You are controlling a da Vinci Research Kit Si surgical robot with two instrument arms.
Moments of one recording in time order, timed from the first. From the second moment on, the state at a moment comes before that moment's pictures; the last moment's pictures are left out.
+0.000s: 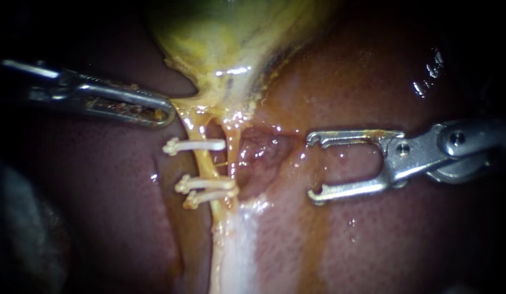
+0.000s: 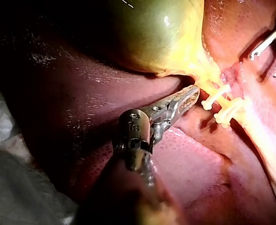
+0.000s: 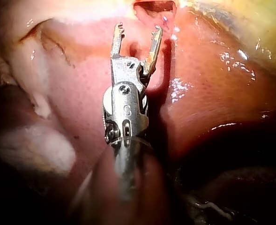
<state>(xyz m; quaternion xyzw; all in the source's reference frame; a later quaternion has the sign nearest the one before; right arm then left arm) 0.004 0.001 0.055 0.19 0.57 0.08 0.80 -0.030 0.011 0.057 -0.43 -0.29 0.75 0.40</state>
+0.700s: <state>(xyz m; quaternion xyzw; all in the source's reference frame) 0.004 0.001 0.055 0.19 0.57 0.08 0.80 -0.032 0.010 0.058 -0.42 -0.30 0.76 0.40</state>
